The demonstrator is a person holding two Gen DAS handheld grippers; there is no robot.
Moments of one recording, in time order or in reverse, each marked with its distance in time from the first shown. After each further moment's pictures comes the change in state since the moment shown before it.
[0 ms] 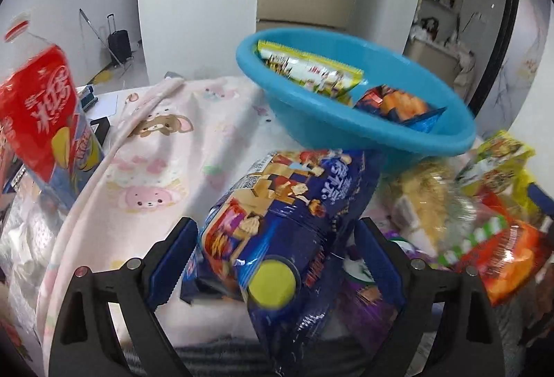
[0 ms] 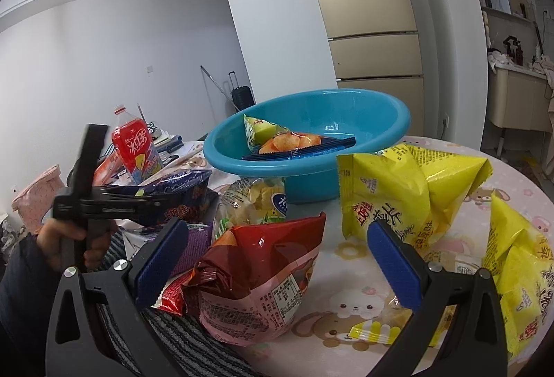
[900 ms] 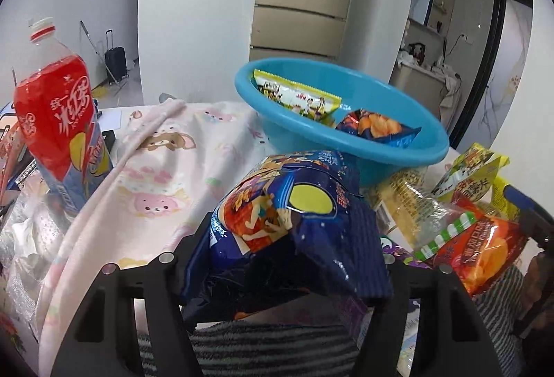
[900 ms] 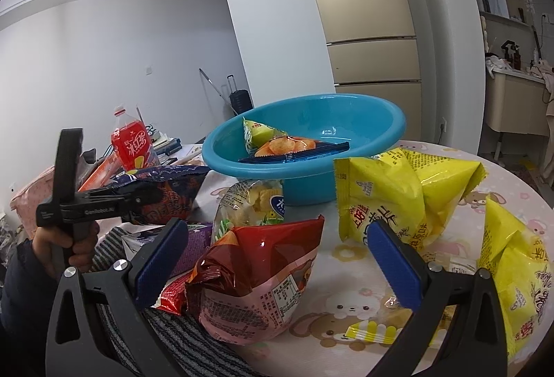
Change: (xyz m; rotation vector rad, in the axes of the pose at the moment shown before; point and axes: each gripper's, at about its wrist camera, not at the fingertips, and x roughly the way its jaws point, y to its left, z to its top) left arm -0.047 0.005 -0.016 -0.018 -0.148 -0.066; right arm -0.009 -0.001 0.000 -0.012 -0.016 -0.012
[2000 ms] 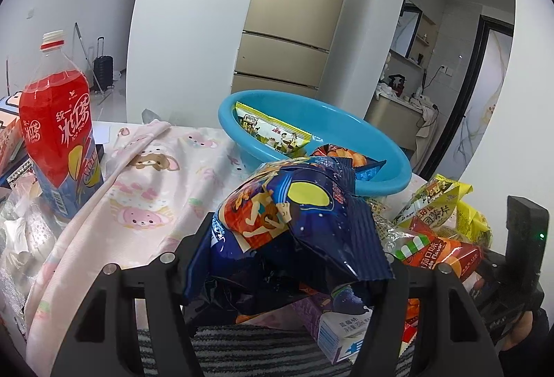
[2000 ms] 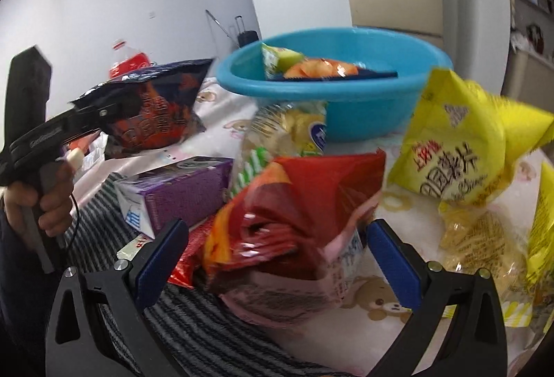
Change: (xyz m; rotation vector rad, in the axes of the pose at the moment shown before) left arm -0.029 -0.002 0.004 -0.047 -0.110 -0.109; right arm 0.057 0.028 -0.023 -0.021 0.276 0.028
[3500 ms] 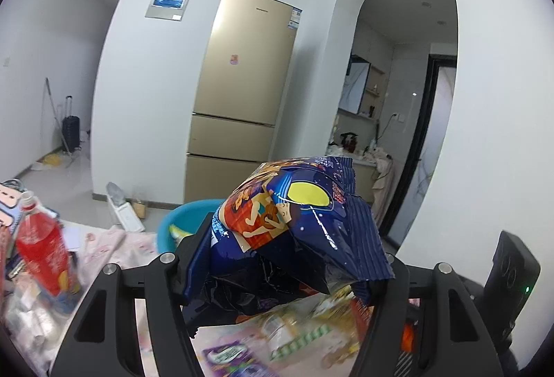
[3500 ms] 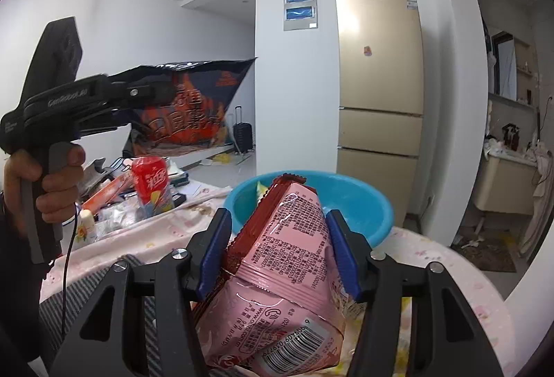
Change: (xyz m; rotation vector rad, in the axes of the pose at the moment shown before) left arm -0.086 -0.098 0.117 0.075 -0.258 -0.174; right arm -0.144 0.030 0.051 -0.194 -0.440 -0.115
